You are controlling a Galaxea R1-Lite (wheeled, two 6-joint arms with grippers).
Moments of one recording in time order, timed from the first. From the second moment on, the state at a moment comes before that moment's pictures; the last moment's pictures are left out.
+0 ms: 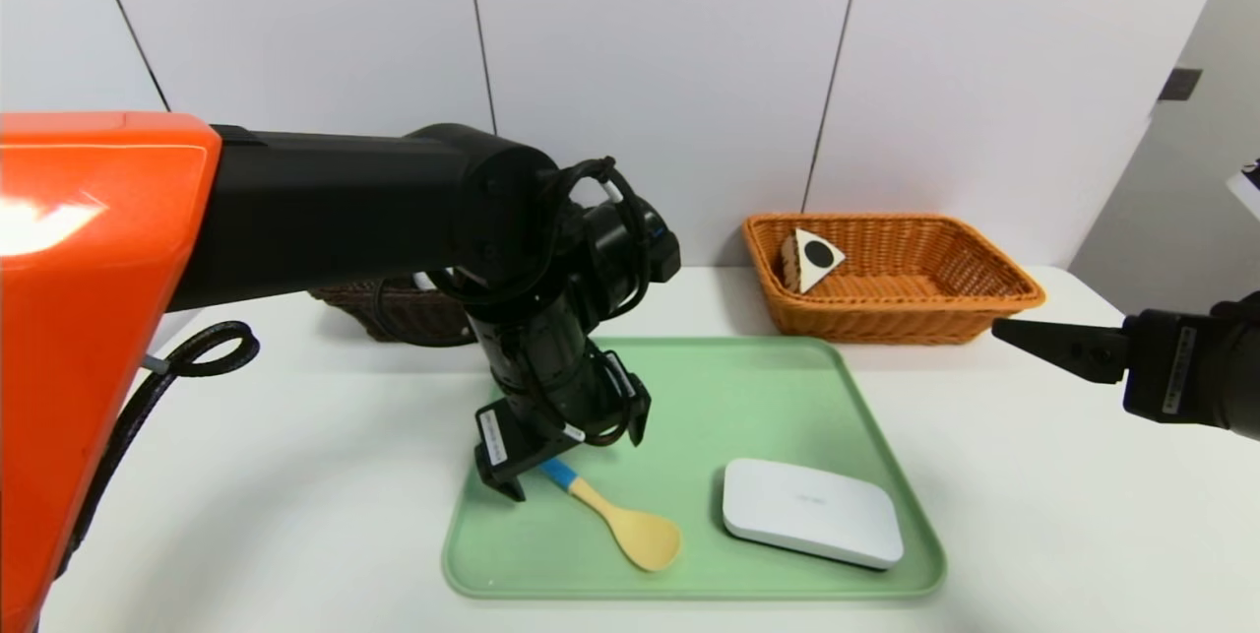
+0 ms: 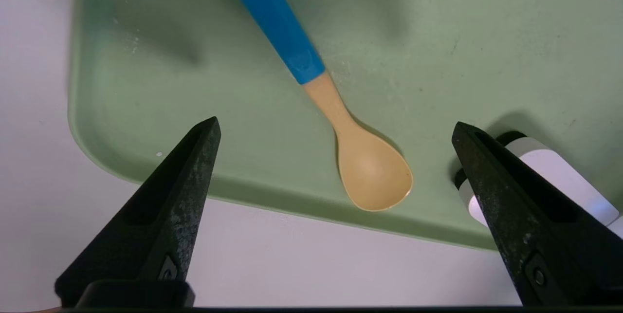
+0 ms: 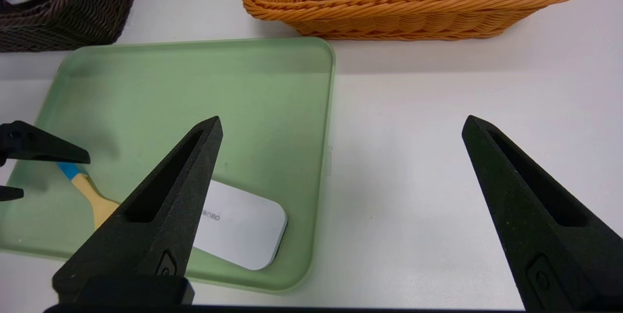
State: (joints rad) left arm -0.75 2.09 -1.87 1.05 0.05 -1.19; right arm 0.32 1.16 -0.77 0.03 -0.12 0.25
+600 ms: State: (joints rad) left arm -0.72 2.12 -1.87 1.05 0.00 -1.18; right arm 0.32 1.16 -0.77 0.02 -0.12 0.25
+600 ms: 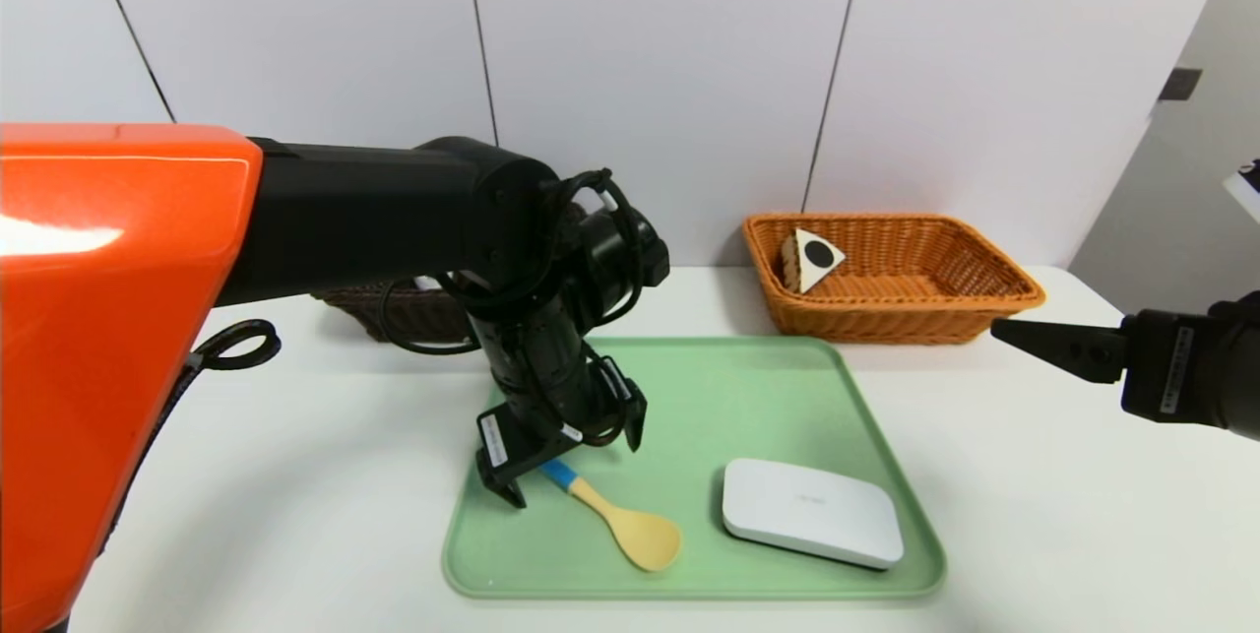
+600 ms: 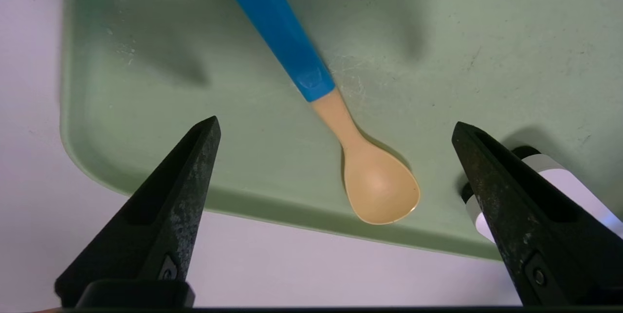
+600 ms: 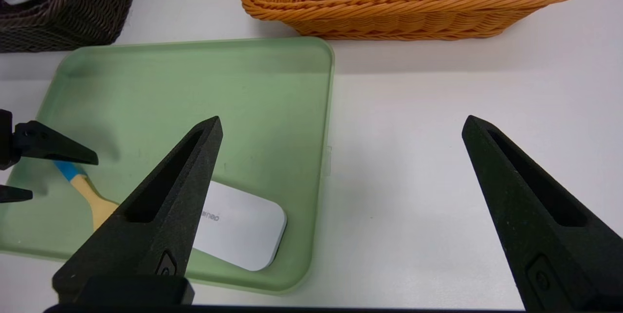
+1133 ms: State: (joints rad) left arm -0.71 2.14 -1.86 1.05 -0.04 -1.18; right arm 0.32 1.16 -0.77 0.02 -0.12 0.25
